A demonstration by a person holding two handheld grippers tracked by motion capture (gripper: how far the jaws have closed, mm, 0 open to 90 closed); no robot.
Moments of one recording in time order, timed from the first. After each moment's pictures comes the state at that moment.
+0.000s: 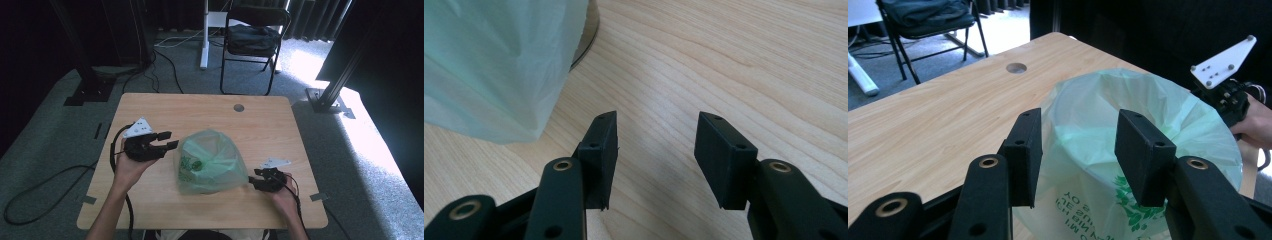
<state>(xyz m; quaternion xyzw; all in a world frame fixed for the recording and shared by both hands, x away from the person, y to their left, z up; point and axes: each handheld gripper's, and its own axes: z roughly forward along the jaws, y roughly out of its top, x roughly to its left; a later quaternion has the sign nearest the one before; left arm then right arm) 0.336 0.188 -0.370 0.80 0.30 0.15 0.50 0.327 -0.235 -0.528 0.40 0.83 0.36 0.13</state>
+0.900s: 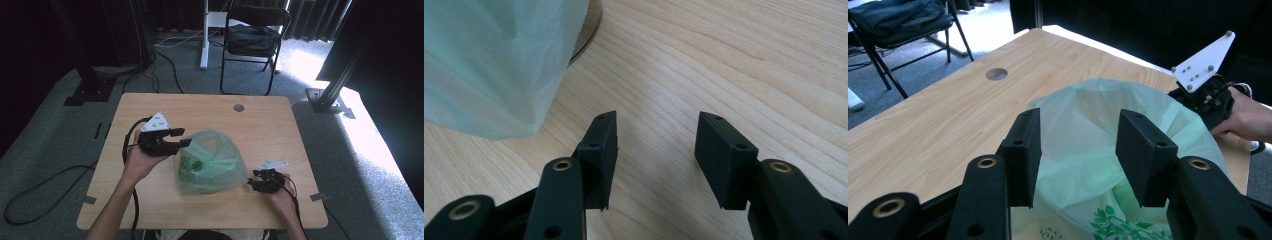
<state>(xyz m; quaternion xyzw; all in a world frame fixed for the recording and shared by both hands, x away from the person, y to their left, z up) 0.344 0.153 -0.353 0.83 0.25 0.14 0.48 0.327 -0.231 -0.535 0.40 0.83 0.36 0.13</state>
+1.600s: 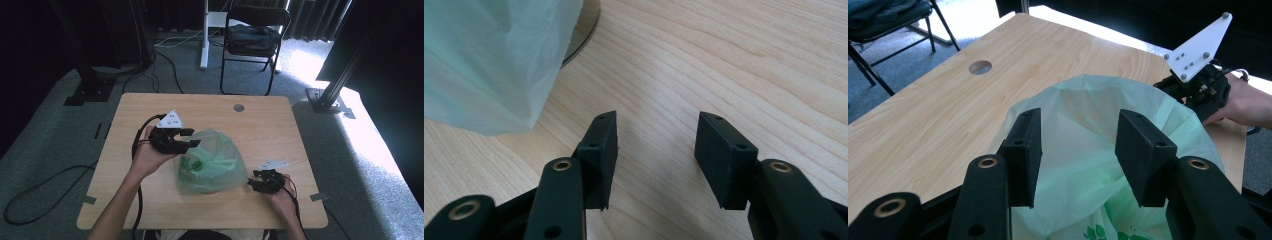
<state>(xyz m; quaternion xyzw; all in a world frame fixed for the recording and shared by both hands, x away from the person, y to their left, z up) 0.354 0.126 -0.350 0.86 0.23 0.13 0.44 0.326 -0.232 -0.537 0.40 0.83 0.36 0.13</state>
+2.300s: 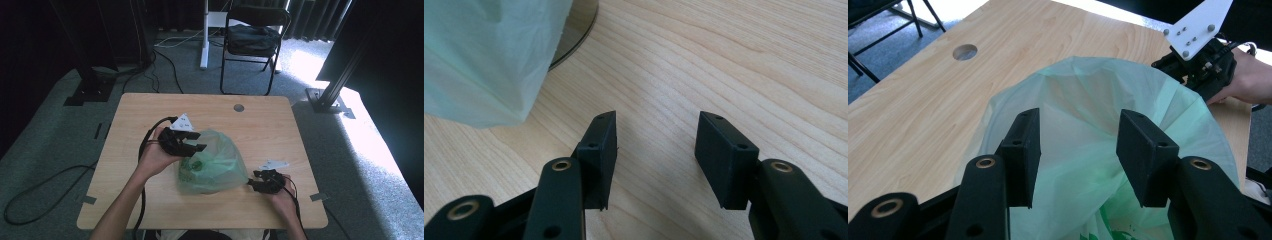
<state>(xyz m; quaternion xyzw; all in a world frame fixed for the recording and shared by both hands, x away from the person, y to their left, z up) 0.359 0.106 -0.360 0.88 0.21 0.12 0.40 0.326 -0.234 -0.539 0.40 0.83 0.36 0.13</state>
